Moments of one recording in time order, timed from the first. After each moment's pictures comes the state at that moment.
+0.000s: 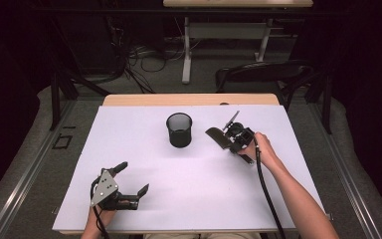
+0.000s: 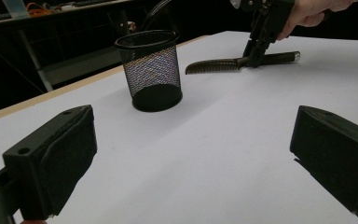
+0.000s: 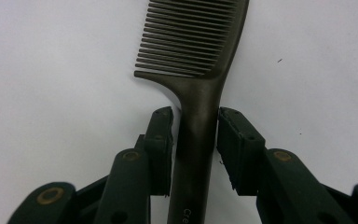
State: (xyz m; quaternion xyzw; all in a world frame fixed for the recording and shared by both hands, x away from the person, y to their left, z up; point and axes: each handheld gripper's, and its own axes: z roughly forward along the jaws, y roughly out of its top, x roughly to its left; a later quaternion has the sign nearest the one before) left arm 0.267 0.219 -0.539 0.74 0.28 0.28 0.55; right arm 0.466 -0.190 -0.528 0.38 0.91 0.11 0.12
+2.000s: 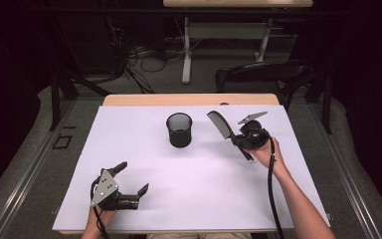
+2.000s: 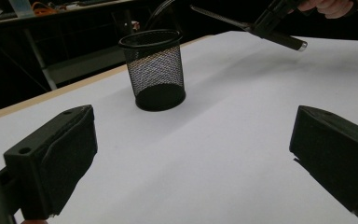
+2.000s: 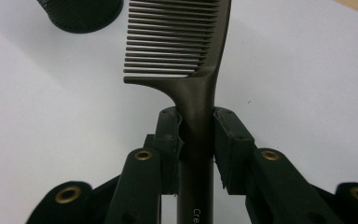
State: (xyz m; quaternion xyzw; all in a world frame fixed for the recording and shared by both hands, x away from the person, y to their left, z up) left arm 0.267 0.219 -0.539 0.74 0.28 0.28 0.55; right arm 0.430 -0.224 -0.494 0.41 0.84 0.31 0.16
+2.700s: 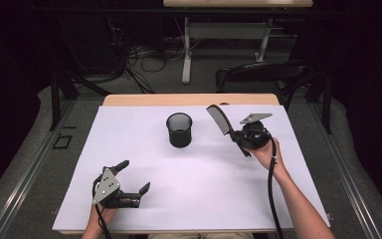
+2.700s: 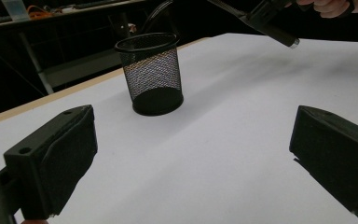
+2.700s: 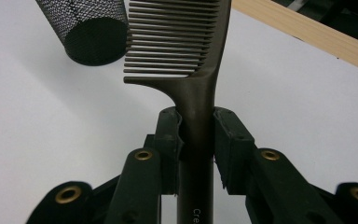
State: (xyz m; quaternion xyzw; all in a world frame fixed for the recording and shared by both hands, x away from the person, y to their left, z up) left arm 0.272 0.215 -0.539 0.74 0.27 0.28 0.55; right arm 0.421 -0.224 -0.486 0.39 0.82 0.36 0.19
